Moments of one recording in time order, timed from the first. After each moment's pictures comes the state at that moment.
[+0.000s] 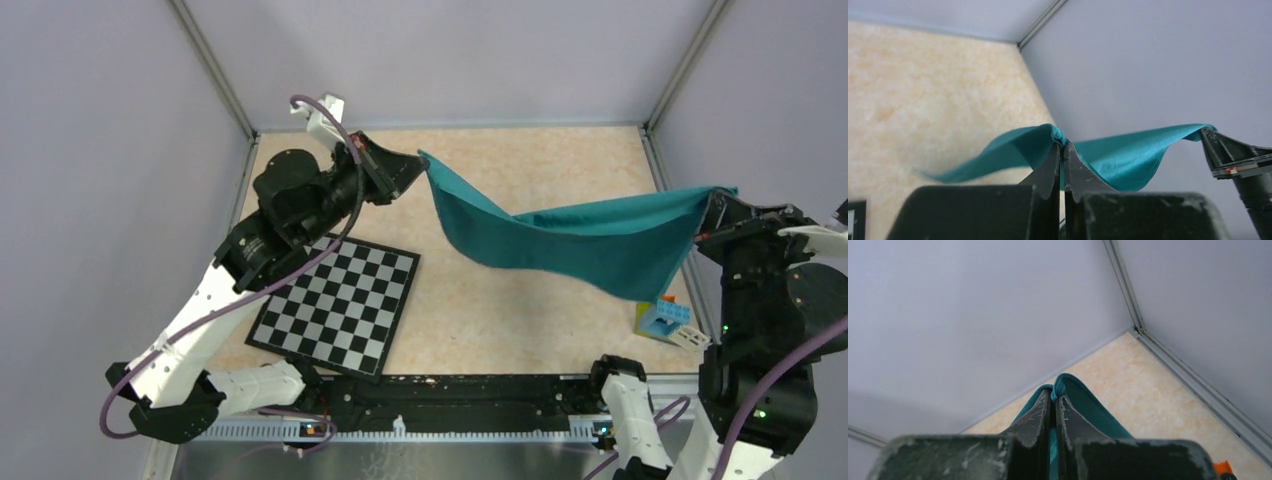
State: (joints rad) left arm -0.78 1.10 1.49 -0.41 -0.06 -0.80; right arm -0.26 0.64 1.56 -0.86 0.07 0.50
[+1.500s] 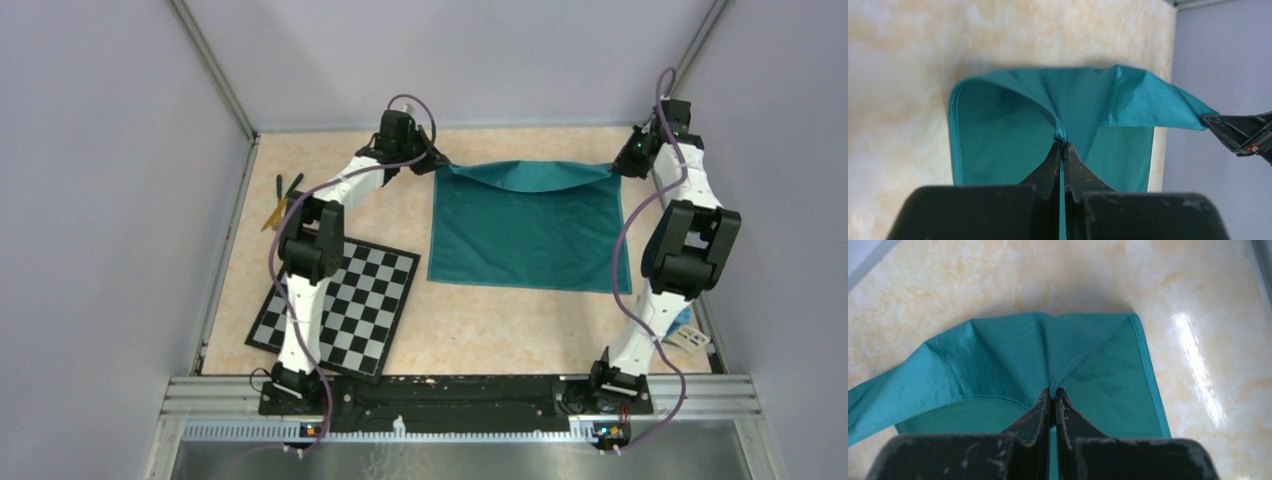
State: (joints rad) left arm -0.37 2.31 1.93 -0.13 0.35 -0.83; right arm -0.26 2.01 1.74 -0.59 -0.20 0.34
